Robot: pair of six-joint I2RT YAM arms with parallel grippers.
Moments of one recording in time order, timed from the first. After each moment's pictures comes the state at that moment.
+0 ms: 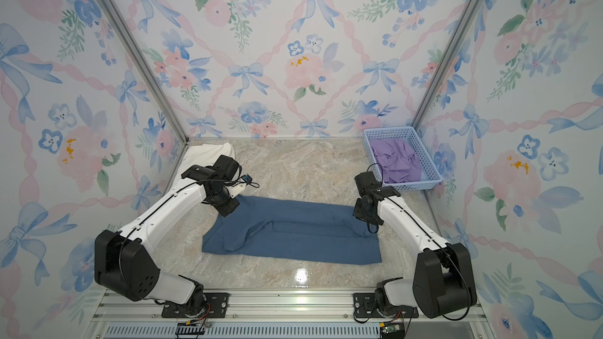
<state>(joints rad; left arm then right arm) -0.36 1.52 1.28 -1.12 -0.16 0.40 0.25 1.37 0.95 -0.90 0.20 0.59</state>
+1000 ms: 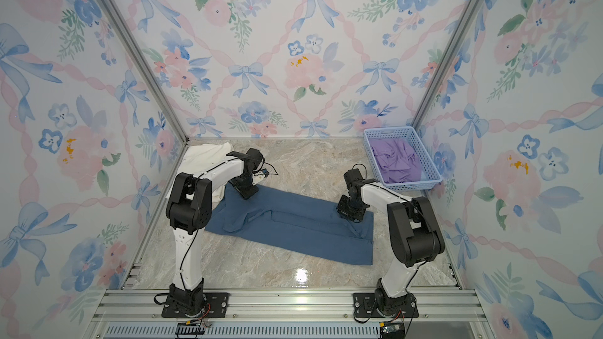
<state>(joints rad) -0.33 2.18 1.70 -1.03 -0.26 0.46 0.25 1.73 1.02 -0.70 -0.14 0.70</state>
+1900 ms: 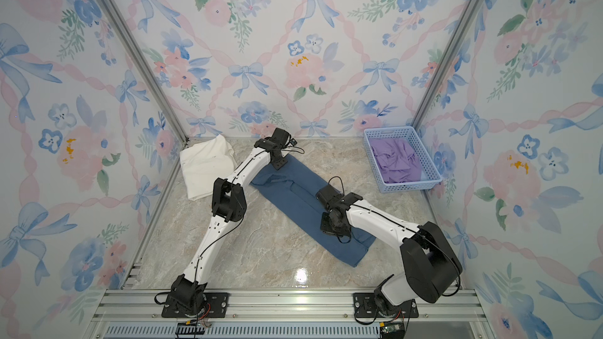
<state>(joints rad) -0.43 2.76 2.66 -0.94 -0.27 0.47 0.67 1.50 0.98 -0.87 0.07 0.80</state>
